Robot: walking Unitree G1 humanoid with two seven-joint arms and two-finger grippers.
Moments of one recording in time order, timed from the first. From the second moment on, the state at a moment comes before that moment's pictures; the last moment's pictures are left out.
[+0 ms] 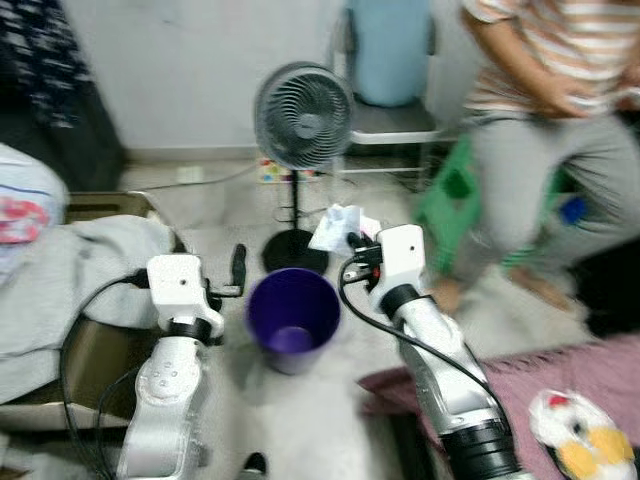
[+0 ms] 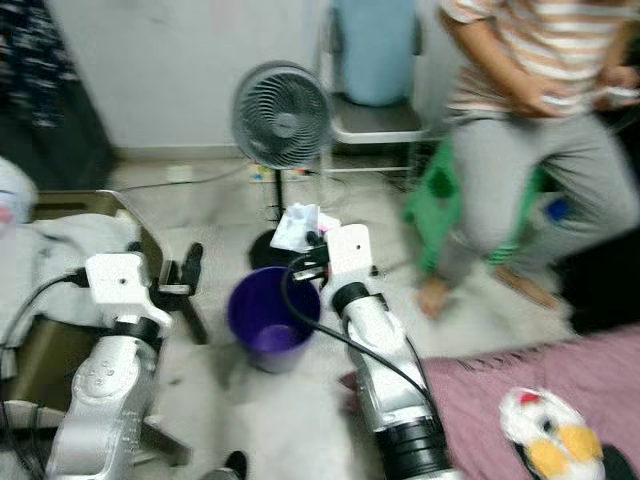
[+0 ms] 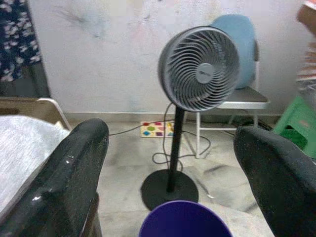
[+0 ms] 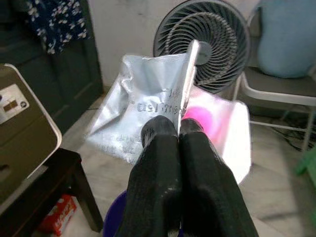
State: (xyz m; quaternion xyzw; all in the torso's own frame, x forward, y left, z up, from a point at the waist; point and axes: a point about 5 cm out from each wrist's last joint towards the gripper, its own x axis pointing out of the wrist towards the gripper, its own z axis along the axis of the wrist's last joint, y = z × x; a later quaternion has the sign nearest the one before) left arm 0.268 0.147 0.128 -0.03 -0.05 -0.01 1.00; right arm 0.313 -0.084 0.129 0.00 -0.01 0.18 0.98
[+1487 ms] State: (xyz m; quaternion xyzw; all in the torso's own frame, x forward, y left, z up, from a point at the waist) left arm 0.266 0.143 0.129 -0.06 -0.06 -0.06 0.99; right arm 0.315 -0.084 0.123 0.00 0.00 0.16 0.99
